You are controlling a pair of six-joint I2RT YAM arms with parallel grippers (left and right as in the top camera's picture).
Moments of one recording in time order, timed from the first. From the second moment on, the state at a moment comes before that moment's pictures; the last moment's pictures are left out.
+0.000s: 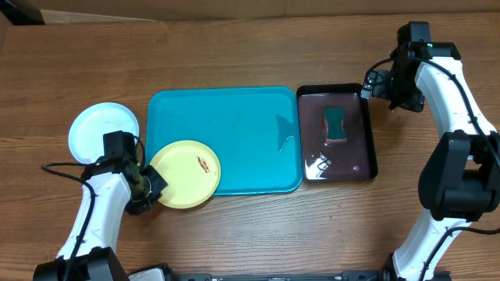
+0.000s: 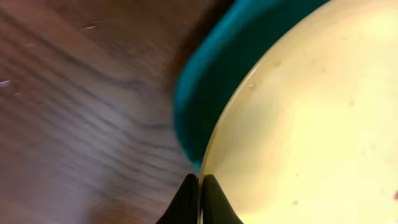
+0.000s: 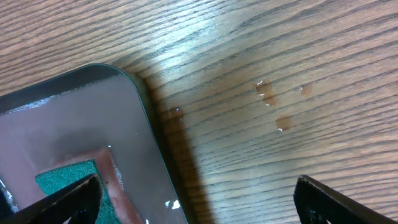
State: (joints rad) left arm 0.22 1.40 0.74 -0.84 0.02 -0.52; right arm -0.06 2.05 1.71 -1.05 0.00 0.23
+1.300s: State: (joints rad) left arm -0.03 1.51 0.74 -0.37 0.25 -0.77; right arm -0.06 2.05 1.71 -1.05 0.00 0.23
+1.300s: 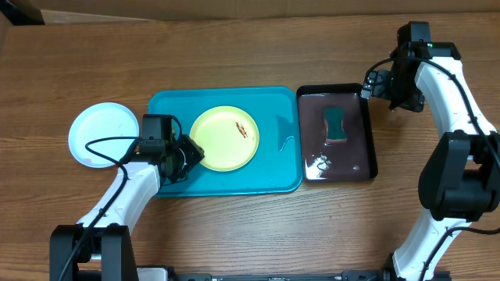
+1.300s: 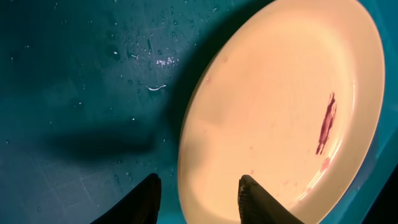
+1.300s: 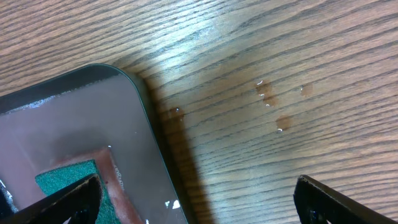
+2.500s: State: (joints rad) left arm -0.03 1.51 0.81 -0.55 0.26 -0.62; right arm -0.06 2.05 1.71 -1.05 0.00 0.23
